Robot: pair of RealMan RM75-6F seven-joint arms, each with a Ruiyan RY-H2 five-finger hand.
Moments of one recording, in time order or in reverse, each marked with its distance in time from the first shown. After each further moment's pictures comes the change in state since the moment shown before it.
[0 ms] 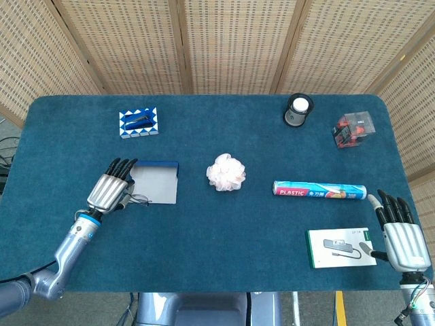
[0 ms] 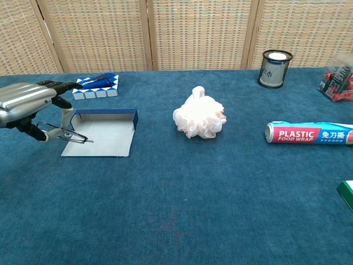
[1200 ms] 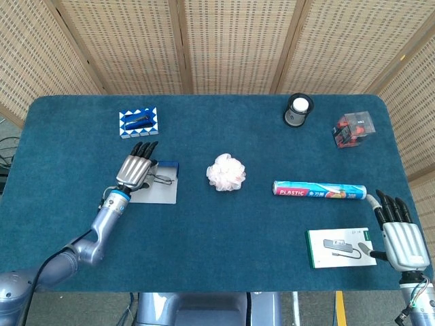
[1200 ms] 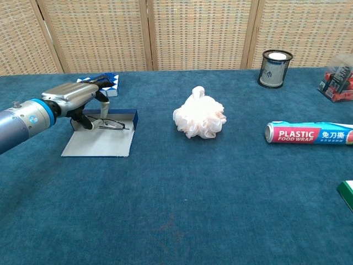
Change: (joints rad) left arm -0.209 -0.293 -0.100 0.449 -0.094 -0.179 -0.163; right arm 0.008 0.011 -0.002 -0.008 0.005 -0.020 0.020
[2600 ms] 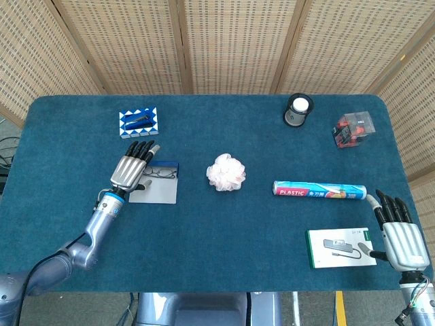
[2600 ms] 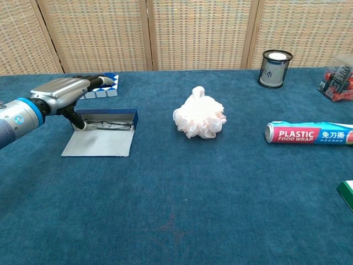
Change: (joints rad) left arm 0.036 0.033 0.044 -0.033 0.046 0.111 -0.051; right arm 0.001 0.002 -0.002 0.000 -0.002 0.000 0.009
